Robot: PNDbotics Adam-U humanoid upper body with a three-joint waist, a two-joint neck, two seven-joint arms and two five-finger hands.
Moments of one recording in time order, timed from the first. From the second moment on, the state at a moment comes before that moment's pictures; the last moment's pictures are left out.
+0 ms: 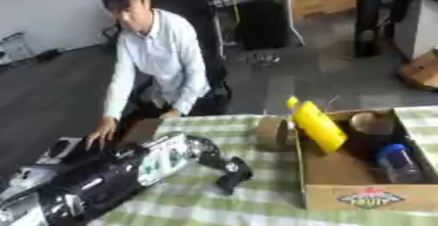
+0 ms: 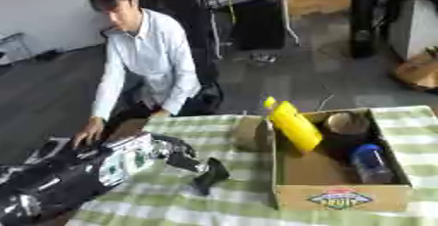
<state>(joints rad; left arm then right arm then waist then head) -0.65 0.75 -0.62 -1.34 -0.38 0.65 -0.56 -0.01 -0.51 -0.17 -1.98 0.28 -0.41 -0.82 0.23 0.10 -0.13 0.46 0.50</state>
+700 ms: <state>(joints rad) -0.65 0.73 -0.64 -1.31 -0.21 0.74 -0.48 -0.01 -0.51 -0.16 -1.98 0.28 -0.41 -0.81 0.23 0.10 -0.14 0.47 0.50</state>
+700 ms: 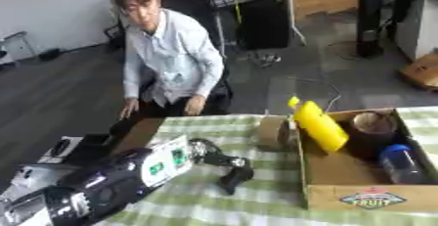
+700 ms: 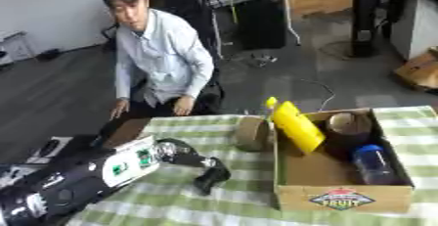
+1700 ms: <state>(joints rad) -0.64 0.70 -0.64 -1.23 -0.34 0.67 -0.54 -0.01 -0.50 -0.16 -1.98 0.28 -0.42 -0.81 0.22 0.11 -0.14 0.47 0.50</state>
